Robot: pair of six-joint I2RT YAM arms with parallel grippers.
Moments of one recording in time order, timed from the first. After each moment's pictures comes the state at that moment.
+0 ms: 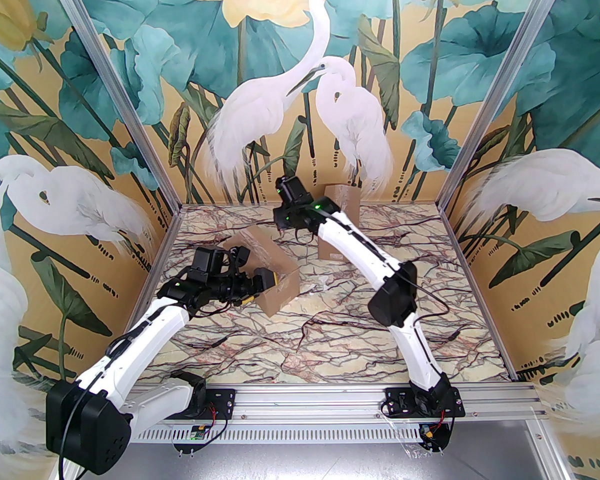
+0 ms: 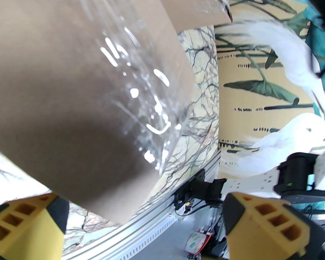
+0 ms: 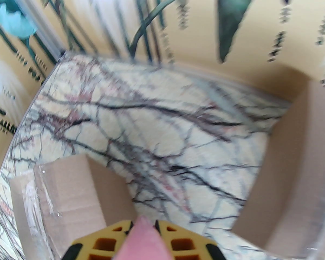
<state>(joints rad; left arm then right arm) -0.33 1.15 0.85 -0.55 0.65 -0.66 0.70 2.19 2.37 -0.88 0.12 0.34</state>
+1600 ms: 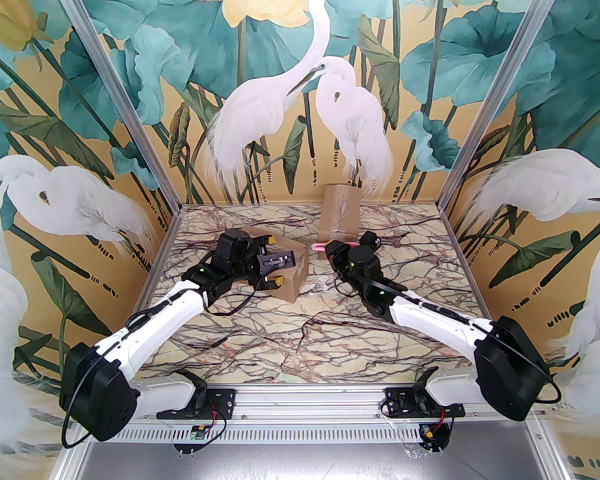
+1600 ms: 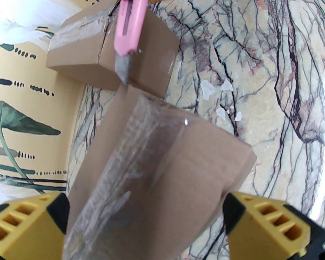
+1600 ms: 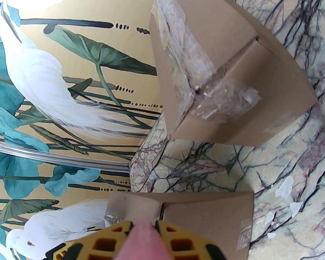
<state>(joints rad) -0.47 1.29 1.00 -0.35 0.26 1.03 0.68 1.37 0.79 0.33 0.21 1.36</state>
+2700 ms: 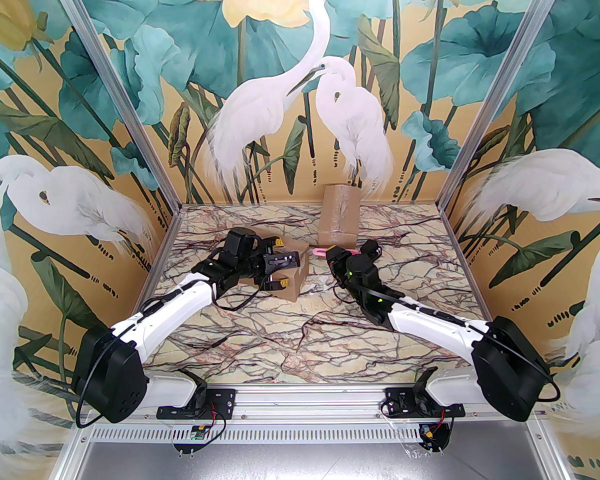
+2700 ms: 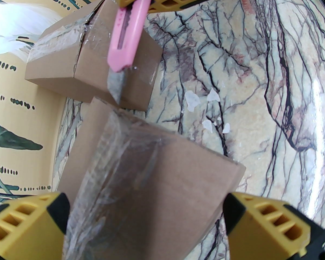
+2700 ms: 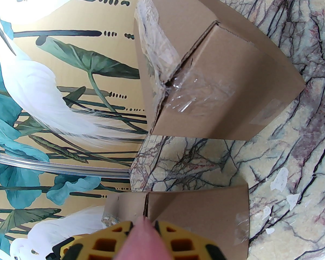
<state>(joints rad) -0.47 1.37 1.01 -0.32 0.33 1.01 0.71 1.38 0.72 0.39 0.29 1.42</state>
